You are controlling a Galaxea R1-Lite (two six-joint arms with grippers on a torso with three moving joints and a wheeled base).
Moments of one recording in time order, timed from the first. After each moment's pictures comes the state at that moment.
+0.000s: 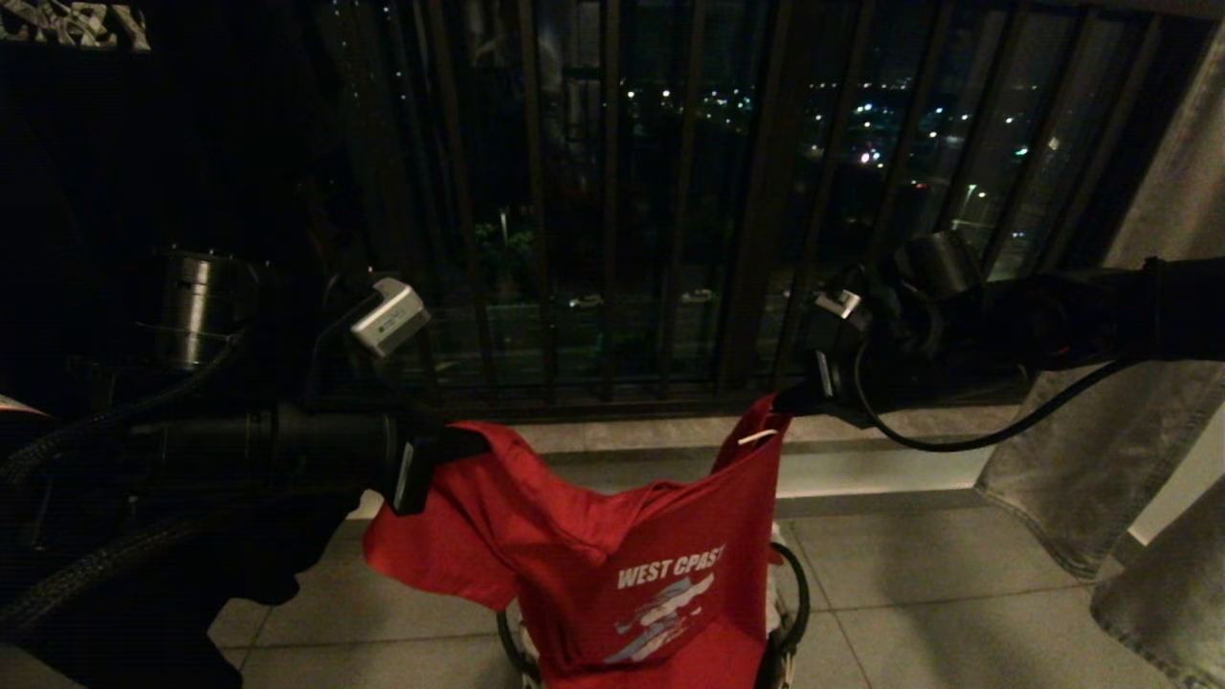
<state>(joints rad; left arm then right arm) -0.37 1.53 -0.91 -0.17 -0.49 0.13 0.18 1.98 -1.49 0.27 0.61 0.24</state>
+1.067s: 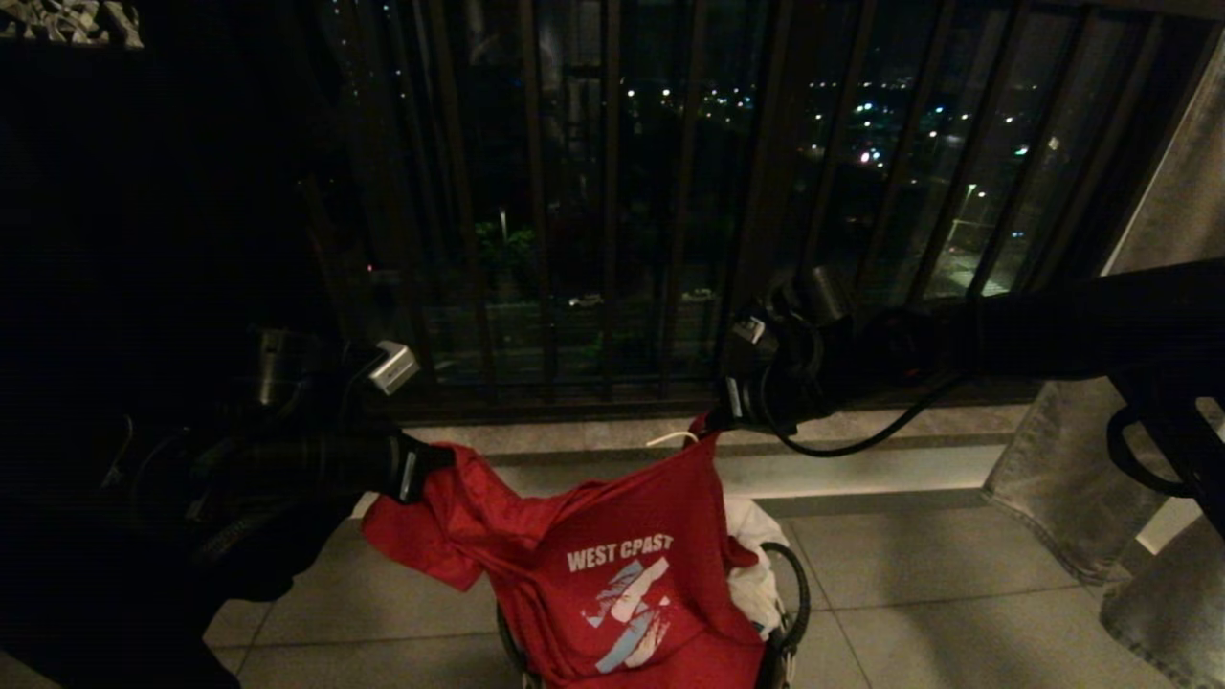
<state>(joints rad) -0.18 1.83 -0.88 -0.38 -0.50 0.14 0.30 2.20 -1.68 0.27 0.44 0.25</state>
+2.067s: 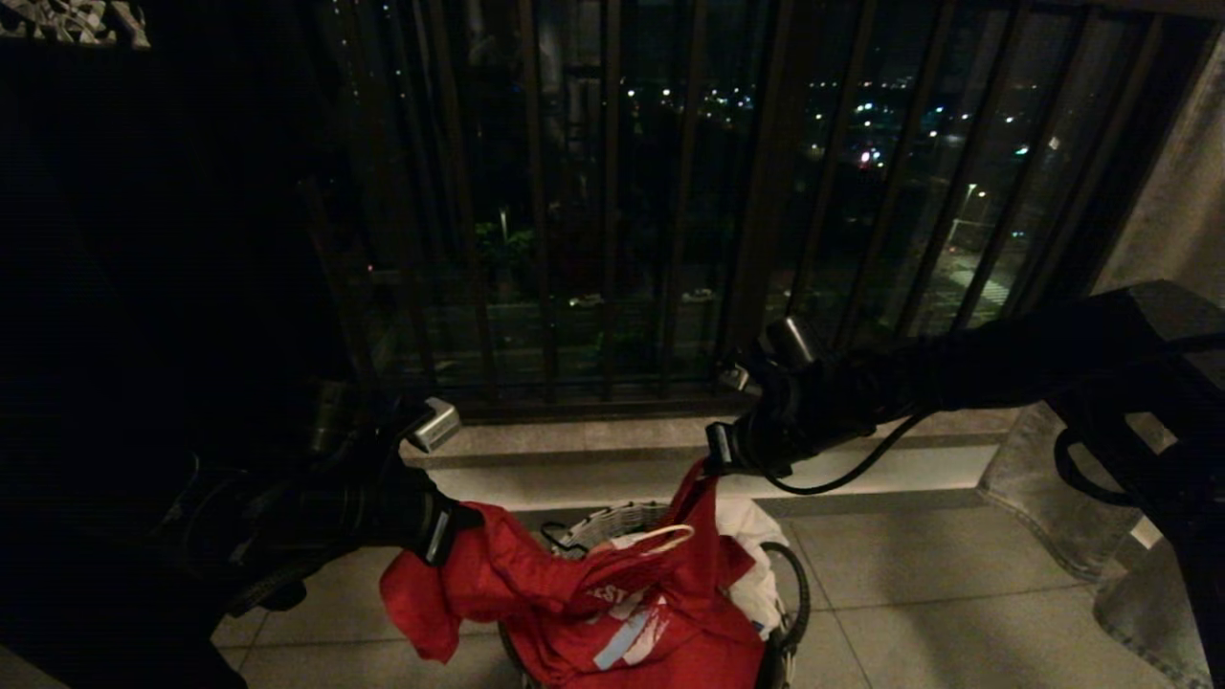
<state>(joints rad) -0.26 1.90 -0.81 -0.39 -0.49 0.19 0.33 2.27 -1.62 0.26 0.38 0.24</state>
